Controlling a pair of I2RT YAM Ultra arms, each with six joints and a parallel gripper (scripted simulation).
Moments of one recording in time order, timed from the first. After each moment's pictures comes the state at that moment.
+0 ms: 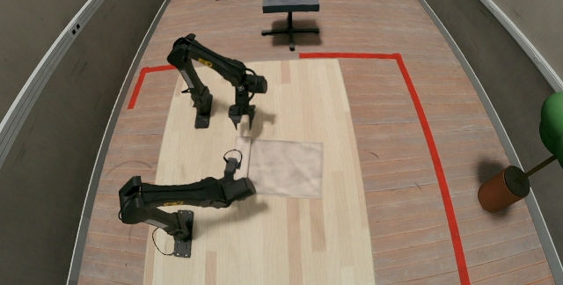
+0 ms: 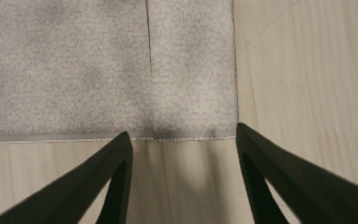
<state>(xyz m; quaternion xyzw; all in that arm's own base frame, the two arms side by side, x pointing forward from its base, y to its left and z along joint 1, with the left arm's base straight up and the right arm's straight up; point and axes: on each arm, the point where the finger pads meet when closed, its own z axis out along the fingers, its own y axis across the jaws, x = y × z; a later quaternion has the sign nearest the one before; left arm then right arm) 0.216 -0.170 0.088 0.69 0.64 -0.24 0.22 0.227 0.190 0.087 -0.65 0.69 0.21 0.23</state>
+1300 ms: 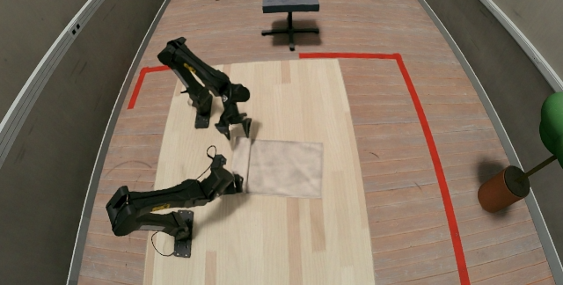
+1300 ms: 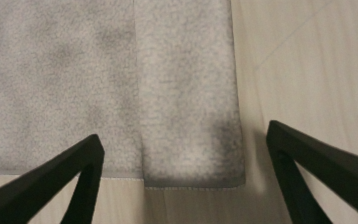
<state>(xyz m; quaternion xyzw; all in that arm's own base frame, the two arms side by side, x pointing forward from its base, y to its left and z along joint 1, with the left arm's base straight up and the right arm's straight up) 0.192 -0.199 0.066 0.73 0.59 -0.15 0.31 0.205 0.215 0.067 -0.68 0.65 0.12 0.33</state>
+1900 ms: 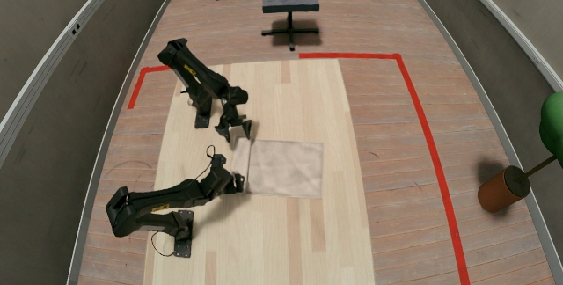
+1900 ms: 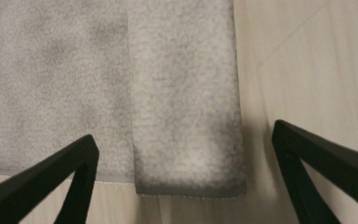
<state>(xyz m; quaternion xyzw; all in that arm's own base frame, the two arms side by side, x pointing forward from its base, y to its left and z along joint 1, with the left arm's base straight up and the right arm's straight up) 0.192 -0.200 0.051 0.73 0.59 -0.14 0.33 0.208 0.217 0.067 -0.68 0.65 0.11 0.34</state>
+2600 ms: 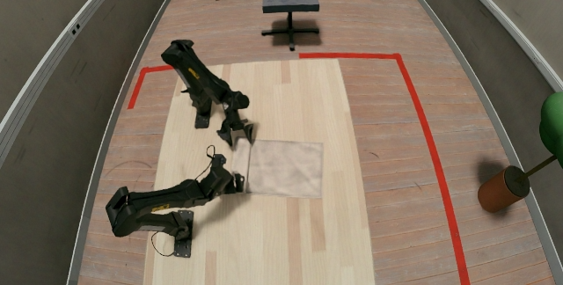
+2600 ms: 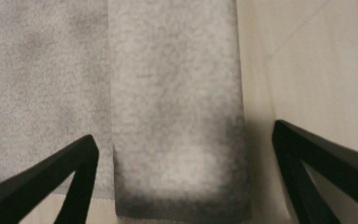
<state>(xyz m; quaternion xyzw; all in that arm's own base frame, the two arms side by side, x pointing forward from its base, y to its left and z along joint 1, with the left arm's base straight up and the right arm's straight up) 0.195 -0.203 0.025 0.73 0.59 -0.14 0.33 0.208 0.217 0.067 -0.68 0.65 0.11 0.34</state>
